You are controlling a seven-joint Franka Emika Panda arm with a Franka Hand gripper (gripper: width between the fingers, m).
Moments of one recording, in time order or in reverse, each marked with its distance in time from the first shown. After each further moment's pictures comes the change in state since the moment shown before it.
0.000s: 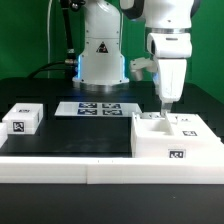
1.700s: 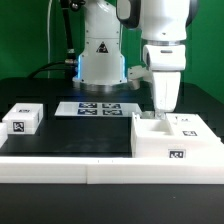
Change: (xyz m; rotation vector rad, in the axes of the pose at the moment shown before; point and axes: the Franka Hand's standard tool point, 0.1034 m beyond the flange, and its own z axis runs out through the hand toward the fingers) arm -0.006 -0.006 0.016 0.030 0.003 0.015
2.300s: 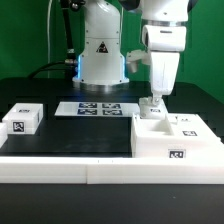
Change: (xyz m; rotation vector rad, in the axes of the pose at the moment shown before) arm -0.007 0.010 -0.039 -0.022 -0.038 0.038
